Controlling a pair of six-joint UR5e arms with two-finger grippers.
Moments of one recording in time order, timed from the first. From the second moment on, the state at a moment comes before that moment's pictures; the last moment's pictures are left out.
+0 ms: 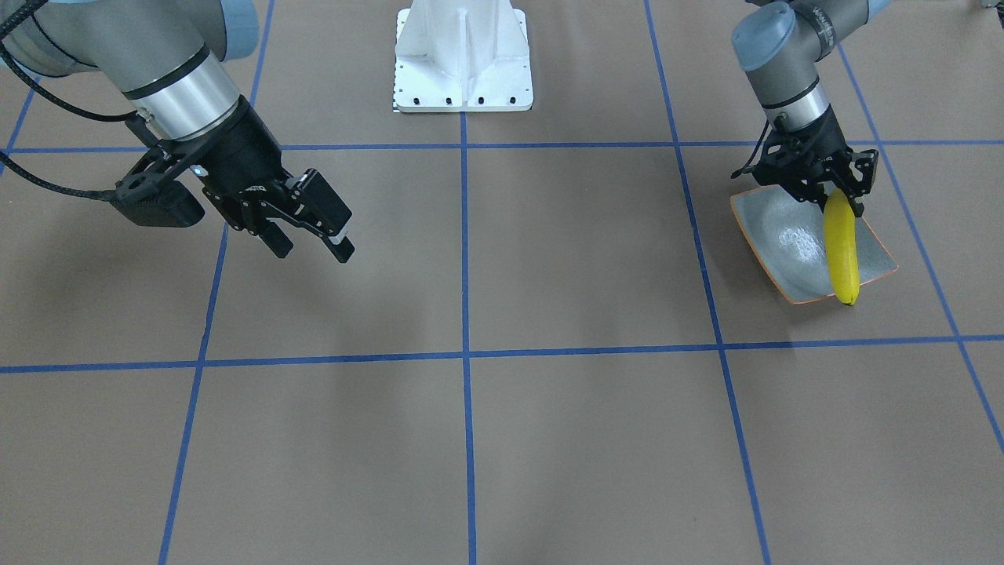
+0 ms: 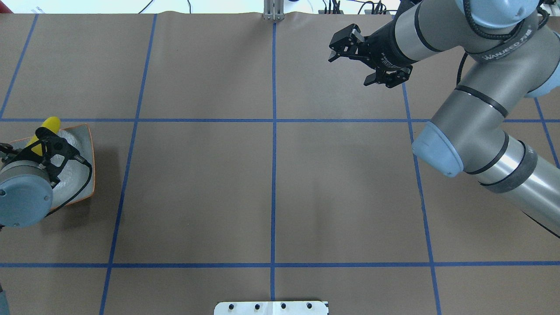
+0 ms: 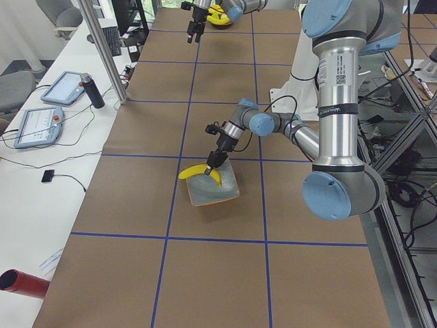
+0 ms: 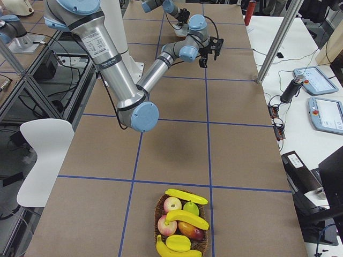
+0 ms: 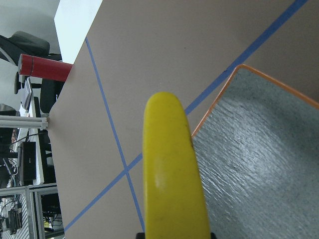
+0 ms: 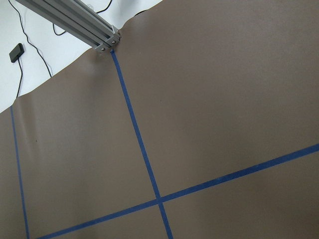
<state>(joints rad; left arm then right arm) -0.50 -1.48 -2.10 -1.42 -1.15 -0.59 0.87 -1.02 1.86 -1.30 2.03 1.54</state>
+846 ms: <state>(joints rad) -0.50 -1.49 -2.17 -1.41 -1.22 -0.58 0.88 -1.03 1.87 -1.30 2.04 1.53</state>
